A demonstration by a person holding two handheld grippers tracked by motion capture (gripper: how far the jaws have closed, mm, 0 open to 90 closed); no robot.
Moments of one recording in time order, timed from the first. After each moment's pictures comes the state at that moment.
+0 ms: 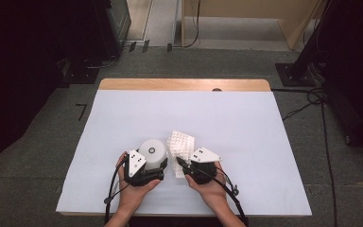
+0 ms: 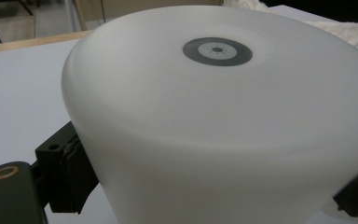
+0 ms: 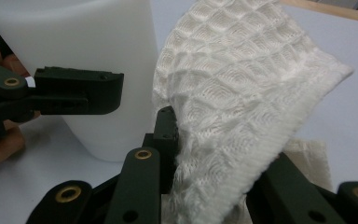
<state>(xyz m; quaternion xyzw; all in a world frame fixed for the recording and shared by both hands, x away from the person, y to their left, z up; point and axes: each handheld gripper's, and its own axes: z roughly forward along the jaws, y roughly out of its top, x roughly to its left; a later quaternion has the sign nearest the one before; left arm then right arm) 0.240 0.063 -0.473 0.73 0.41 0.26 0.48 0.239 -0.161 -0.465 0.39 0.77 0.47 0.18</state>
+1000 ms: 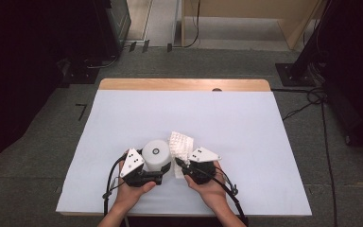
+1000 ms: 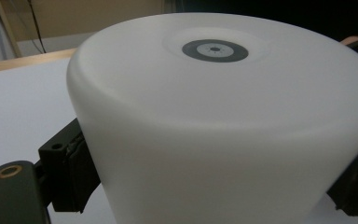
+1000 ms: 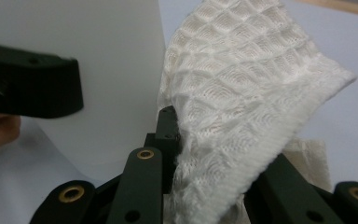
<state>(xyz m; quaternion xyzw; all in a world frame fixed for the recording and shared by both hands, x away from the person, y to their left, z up) 0.240 0.069 -0.458 0.75 0.33 0.18 0.55 0.240 -0.159 -0.463 0.39 0.78 0.47 0.16</state>
